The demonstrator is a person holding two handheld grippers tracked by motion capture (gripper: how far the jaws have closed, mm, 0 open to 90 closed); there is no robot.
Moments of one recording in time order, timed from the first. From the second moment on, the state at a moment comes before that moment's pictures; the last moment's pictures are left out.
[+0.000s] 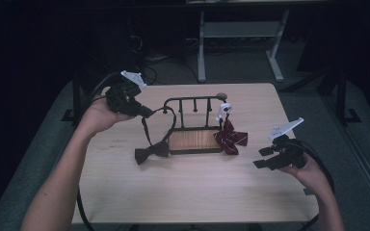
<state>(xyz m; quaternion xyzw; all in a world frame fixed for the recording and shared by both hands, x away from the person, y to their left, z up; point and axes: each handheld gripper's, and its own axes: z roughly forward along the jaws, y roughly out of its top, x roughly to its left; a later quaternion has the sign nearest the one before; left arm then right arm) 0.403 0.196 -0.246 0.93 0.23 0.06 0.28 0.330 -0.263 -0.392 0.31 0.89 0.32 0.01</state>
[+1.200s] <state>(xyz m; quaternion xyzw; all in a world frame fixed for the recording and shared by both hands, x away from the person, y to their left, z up) 0.445 0.192 -0.259 0.92 0.30 0.07 0.23 0.329 -0.262 -0.388 0.31 0.89 0.32 0.02</state>
